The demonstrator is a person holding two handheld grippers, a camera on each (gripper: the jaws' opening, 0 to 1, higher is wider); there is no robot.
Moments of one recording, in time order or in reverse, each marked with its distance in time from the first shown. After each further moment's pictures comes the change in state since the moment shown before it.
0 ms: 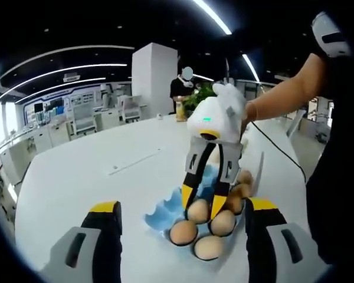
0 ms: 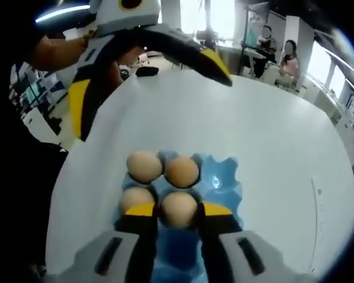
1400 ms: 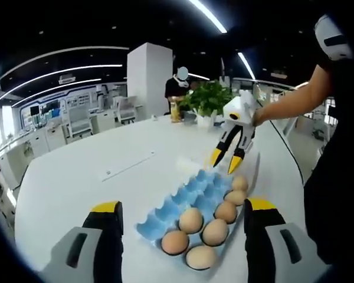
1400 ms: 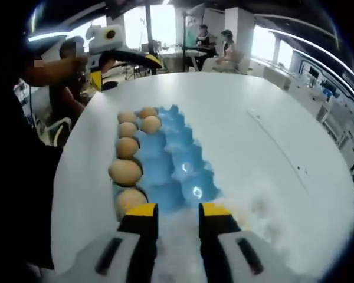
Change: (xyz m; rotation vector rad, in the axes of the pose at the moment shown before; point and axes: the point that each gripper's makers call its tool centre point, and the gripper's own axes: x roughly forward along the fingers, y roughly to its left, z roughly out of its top) left arm 0.012 -0.015 0.014 0.017 -0.001 -0.029; right arm -0.121 0.008 -0.131 0.298 -0.081 -0.285
